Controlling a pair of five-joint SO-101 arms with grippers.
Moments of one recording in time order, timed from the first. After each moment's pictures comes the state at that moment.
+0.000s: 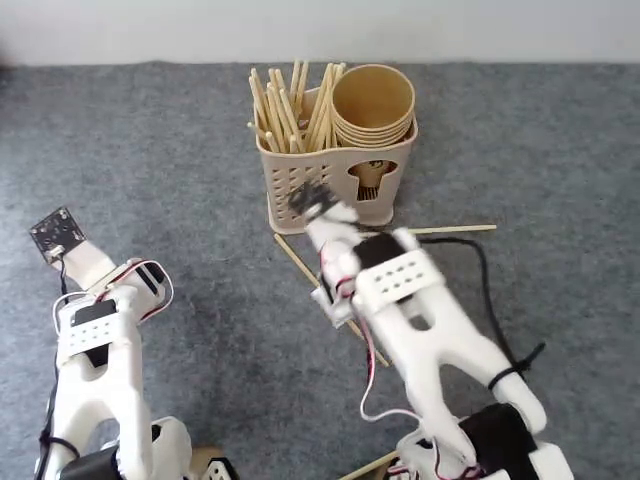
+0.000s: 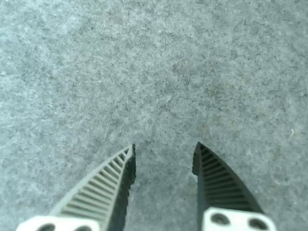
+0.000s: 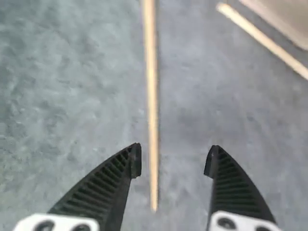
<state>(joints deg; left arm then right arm) -24.3 -24.9 66.2 29.8 27.1 -30.0 -13.2 34.7 64.1 11.6</state>
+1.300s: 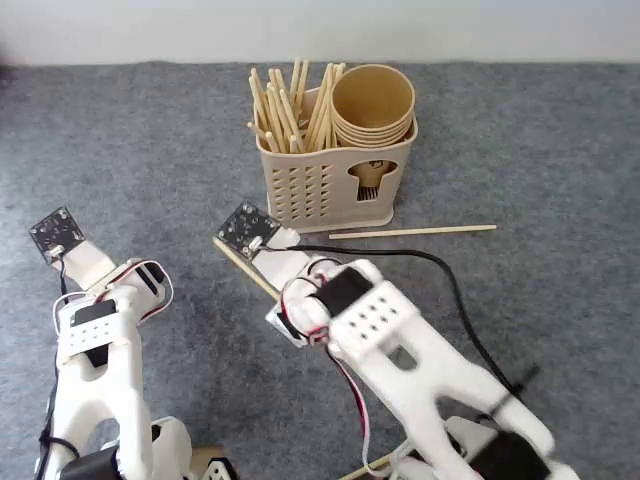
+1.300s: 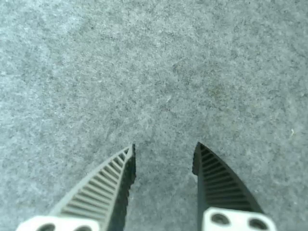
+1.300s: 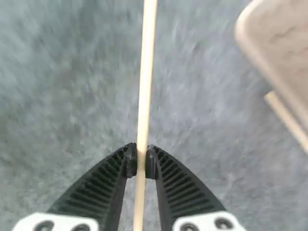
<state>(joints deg) -24.3 -24.9 66.2 29.8 27.1 -42.6 -24.1 35.6 60.5 11.6</state>
